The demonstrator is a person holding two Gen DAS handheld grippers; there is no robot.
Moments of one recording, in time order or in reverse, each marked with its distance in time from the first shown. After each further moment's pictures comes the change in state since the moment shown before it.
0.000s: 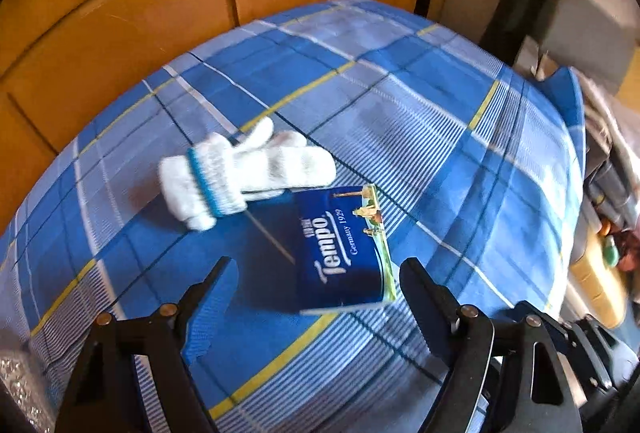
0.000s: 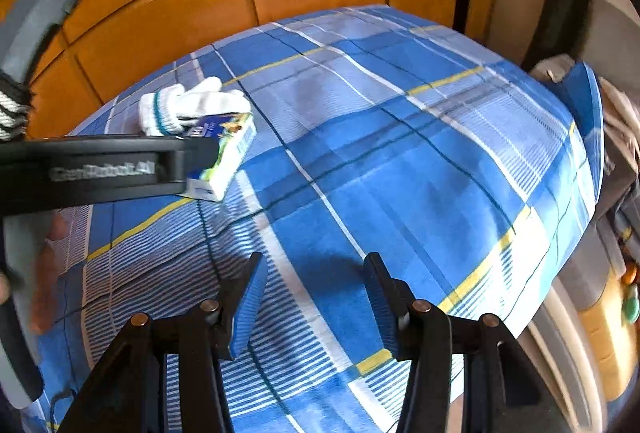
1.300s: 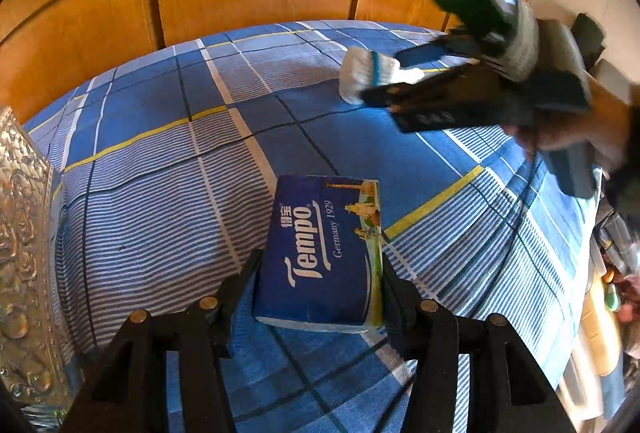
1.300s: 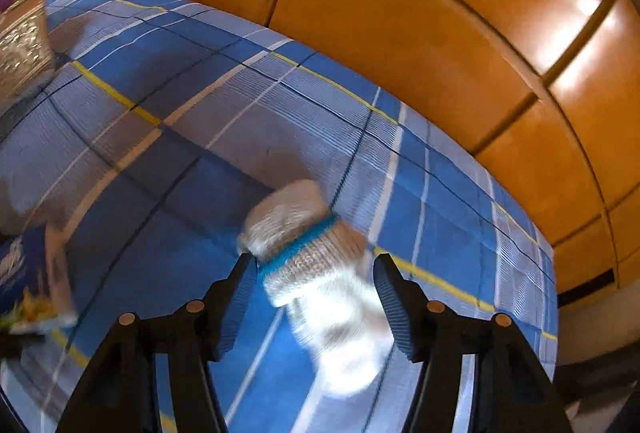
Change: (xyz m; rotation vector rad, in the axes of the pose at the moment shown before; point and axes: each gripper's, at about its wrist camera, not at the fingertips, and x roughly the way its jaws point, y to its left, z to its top) left arm -0.044 0.097 -0.138 -0.277 -0.136 0.052; right arm 0.094 0.172 0.111 -1.011 -0.074 0.120
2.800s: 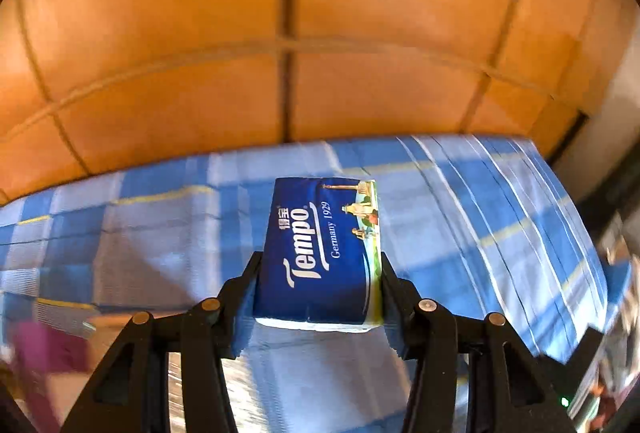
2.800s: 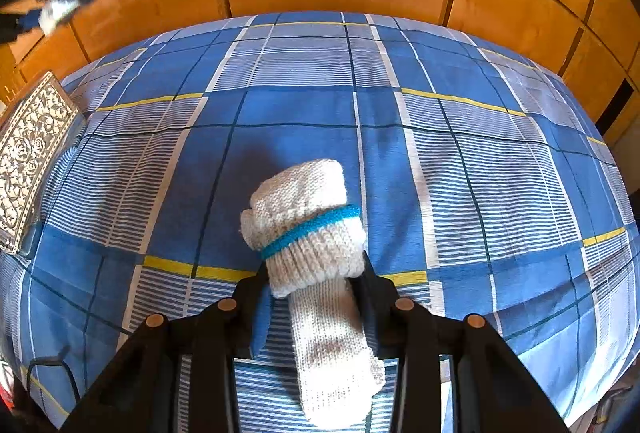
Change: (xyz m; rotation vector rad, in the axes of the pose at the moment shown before) left arm -0.090 0.121 0.151 -0.247 -0.081 0.221; right arm -0.047 0.031 -0.077 0.499 0.084 0.137
